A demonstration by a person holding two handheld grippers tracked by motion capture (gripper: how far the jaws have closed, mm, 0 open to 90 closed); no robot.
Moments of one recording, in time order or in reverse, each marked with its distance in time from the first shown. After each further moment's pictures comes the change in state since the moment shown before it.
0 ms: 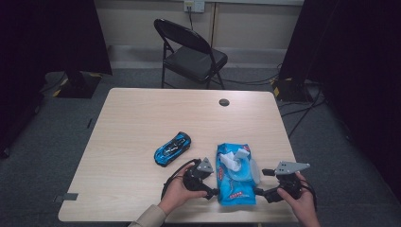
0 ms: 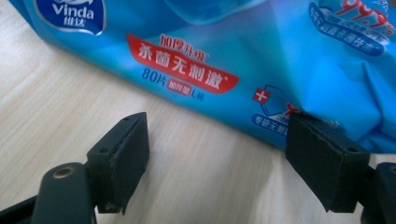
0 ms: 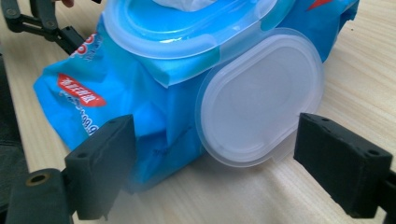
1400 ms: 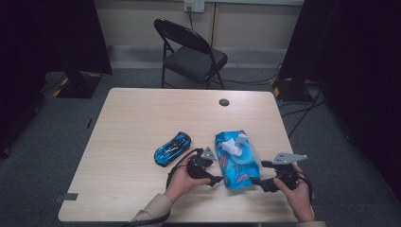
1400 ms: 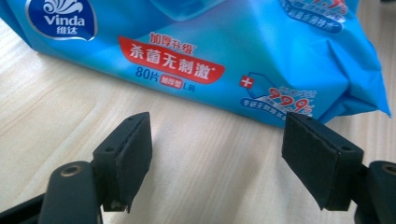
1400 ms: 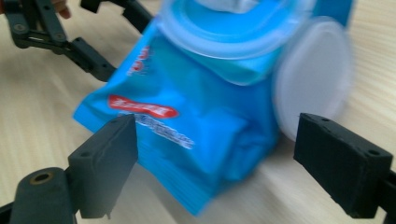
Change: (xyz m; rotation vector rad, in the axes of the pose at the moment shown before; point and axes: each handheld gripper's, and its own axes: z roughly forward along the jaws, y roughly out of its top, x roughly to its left) left arm 0.025 0.020 0.005 -0.011 0.041 -0.025; right arm -0.010 0.019 0.010 -0.018 -0.049 0.040
